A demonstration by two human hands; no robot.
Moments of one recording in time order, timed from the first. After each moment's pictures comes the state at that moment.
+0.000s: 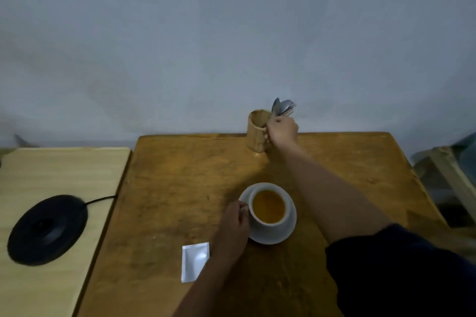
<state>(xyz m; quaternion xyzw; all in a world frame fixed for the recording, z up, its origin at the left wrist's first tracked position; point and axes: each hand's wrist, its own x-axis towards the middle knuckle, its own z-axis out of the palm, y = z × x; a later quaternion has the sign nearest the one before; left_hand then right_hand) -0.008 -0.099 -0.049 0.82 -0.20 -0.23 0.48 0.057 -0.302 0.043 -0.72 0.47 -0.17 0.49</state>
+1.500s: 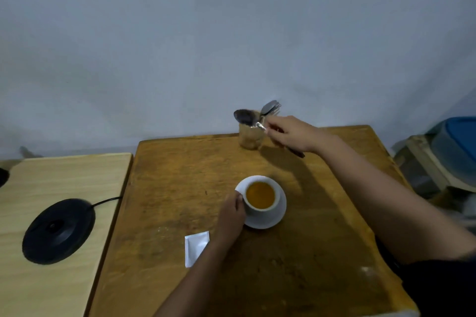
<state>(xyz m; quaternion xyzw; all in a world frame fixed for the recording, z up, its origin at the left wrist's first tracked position) -0.005 -0.101 -0.046 0.82 -0.22 -0.23 0.48 -0.027 -0.306 0.119 -0.94 0.12 0.03 0.32</state>
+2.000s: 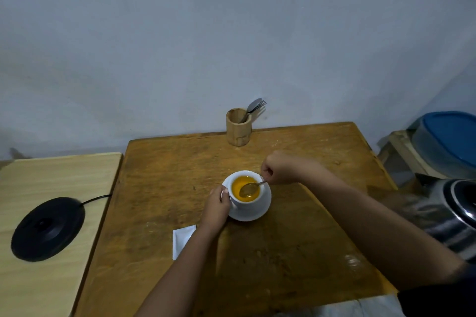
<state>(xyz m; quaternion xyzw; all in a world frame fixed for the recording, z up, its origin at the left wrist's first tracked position) -0.005 -0.103 -0.046 0.83 -0.19 -0.27 0.46 -0.071 -0.277 0.079 -0.94 0.14 0.24 0.21</state>
